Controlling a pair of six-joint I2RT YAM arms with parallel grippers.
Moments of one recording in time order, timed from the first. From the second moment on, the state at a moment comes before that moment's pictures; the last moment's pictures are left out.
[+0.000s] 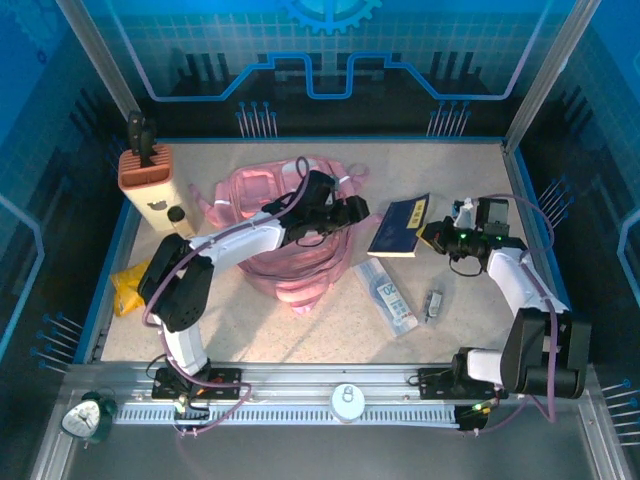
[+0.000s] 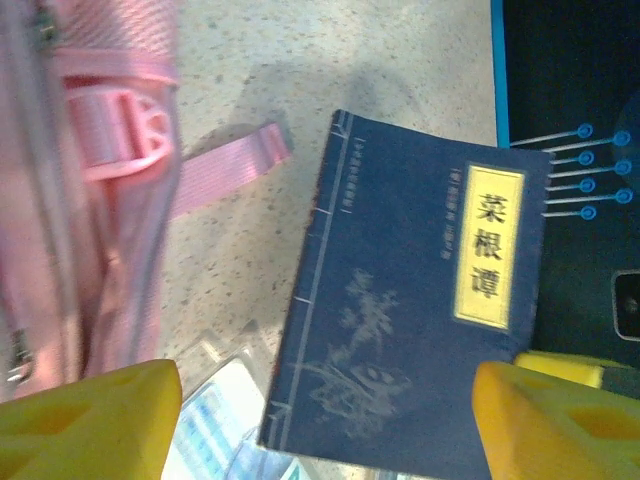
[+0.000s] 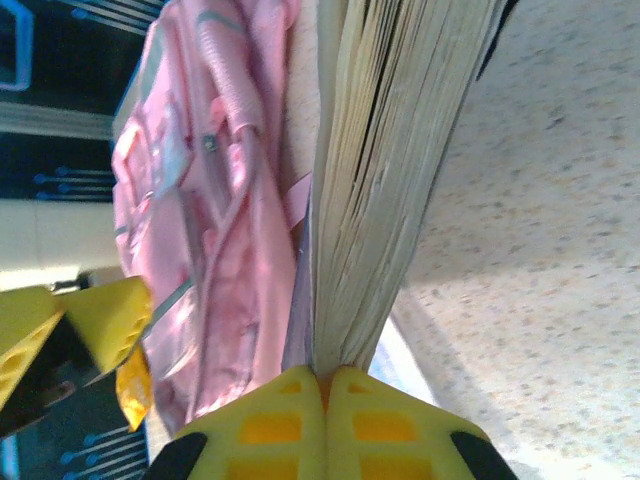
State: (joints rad) left arm -0.62 1.80 1.29 -0.15 0.23 -0.97; right arm -0.12 1.27 0.77 -0.38 -0.72 0.59
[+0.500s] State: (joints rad) left arm -0.57 1.83 1.19 0.13 0.36 -1.19; right arm 0.07 1.22 0.81 -0.32 -0.79 0.69
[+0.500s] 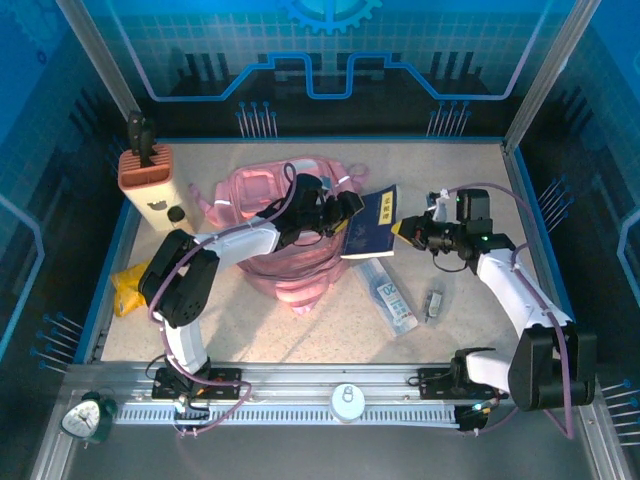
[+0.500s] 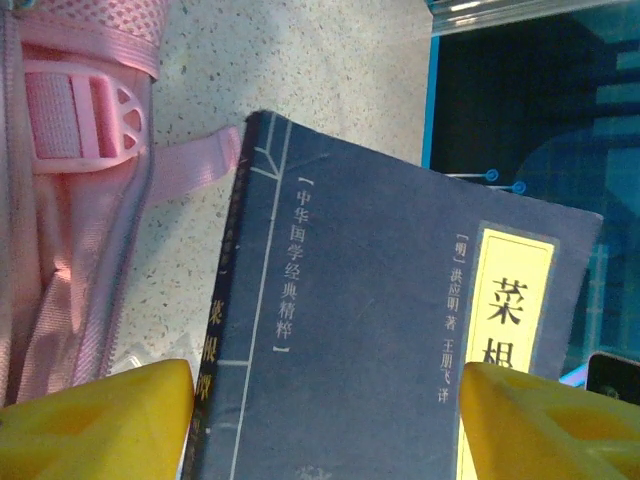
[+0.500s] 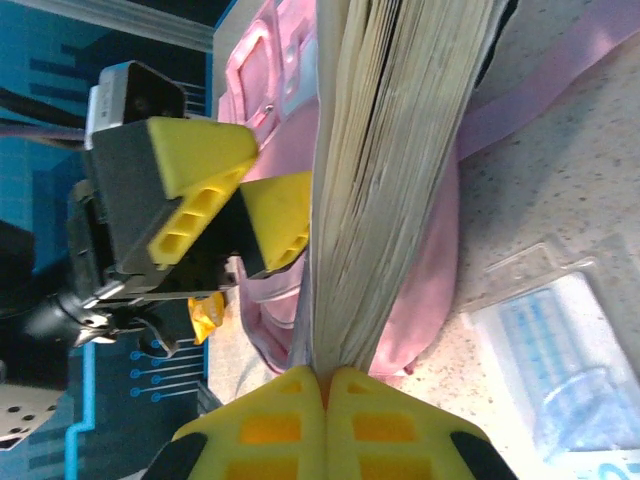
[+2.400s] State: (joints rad) left arm -0.55 1.59 1.08 0.24 0.32 -1.29; right arm 0.07 1.28 0.75 -0.07 -0.89 0.86
